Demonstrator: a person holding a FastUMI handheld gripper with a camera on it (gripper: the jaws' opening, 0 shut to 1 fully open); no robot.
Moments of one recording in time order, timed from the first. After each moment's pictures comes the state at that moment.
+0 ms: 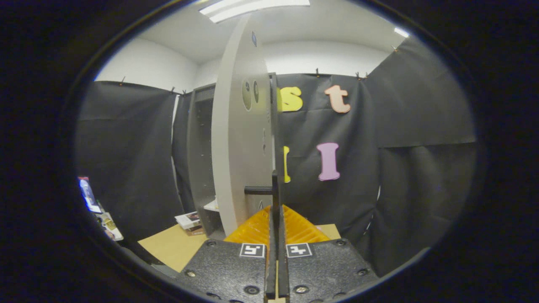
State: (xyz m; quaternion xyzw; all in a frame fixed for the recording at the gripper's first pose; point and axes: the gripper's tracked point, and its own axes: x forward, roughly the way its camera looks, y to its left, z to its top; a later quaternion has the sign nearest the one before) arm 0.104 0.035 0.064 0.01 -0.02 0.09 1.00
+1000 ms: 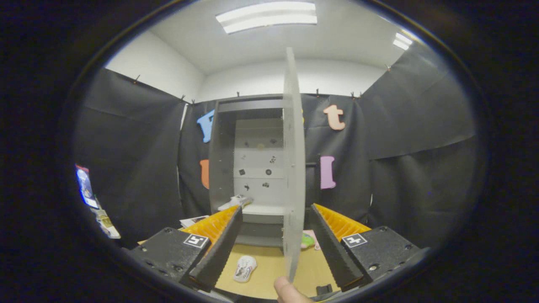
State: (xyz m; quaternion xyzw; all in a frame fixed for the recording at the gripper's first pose) arm -0.027 0.142 -0.004 -0.02 -0.08 0.06 0.99
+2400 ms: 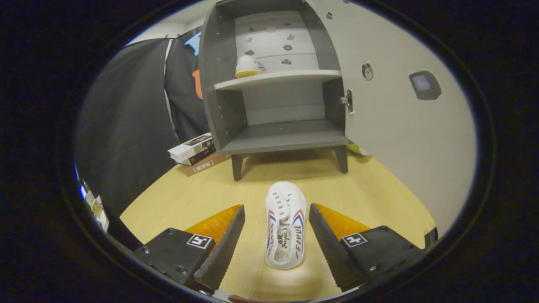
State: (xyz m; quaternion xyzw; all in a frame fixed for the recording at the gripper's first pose) arm 0.218 0.280 -0.377 0.04 0.21 0.06 0.97
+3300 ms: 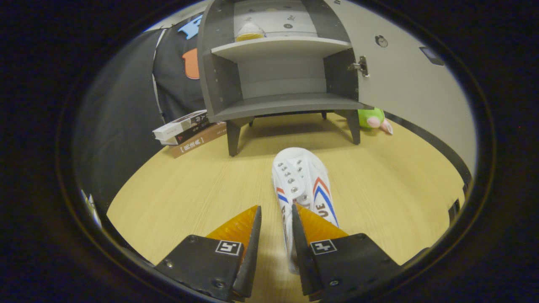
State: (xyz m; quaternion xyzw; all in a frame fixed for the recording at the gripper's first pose) arm 0.235 0.302 -0.446 0.03 0.26 0.02 0.96
